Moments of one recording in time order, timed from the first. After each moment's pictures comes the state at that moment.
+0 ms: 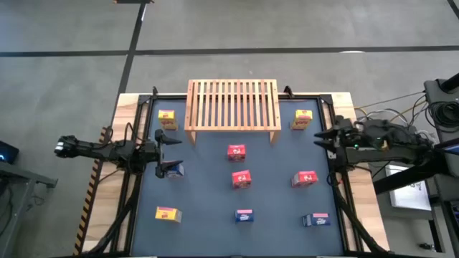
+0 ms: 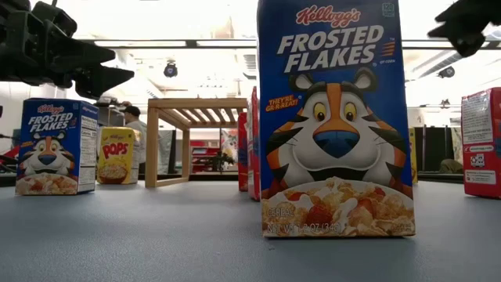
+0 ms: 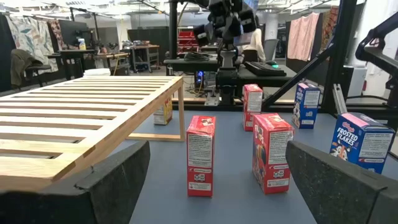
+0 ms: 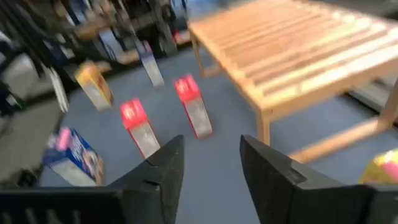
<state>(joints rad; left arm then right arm) -0.17 0.09 0.02 0.10 -0.29 0.02 -0.01 0.26 0.70 -0.85 0.13 0.33</state>
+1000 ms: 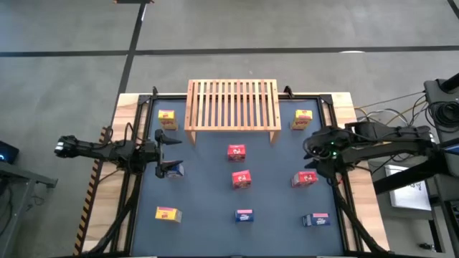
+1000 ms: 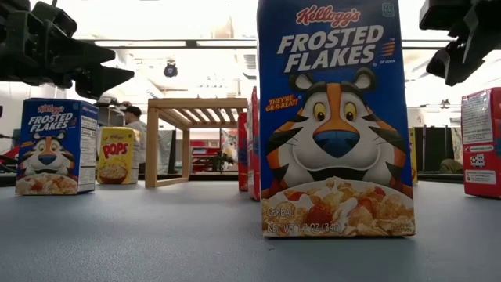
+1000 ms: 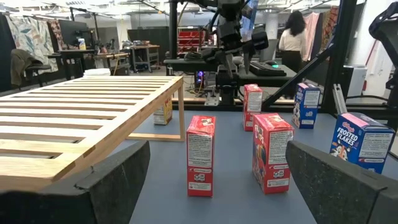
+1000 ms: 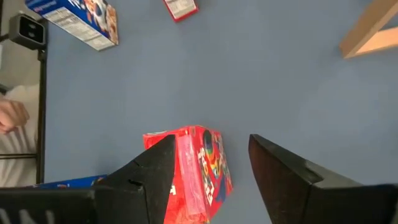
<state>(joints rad) -0.17 0.09 0.02 0.10 -0.29 0.02 -0.01 0.76 0.75 -1.02 -0.22 0.28</state>
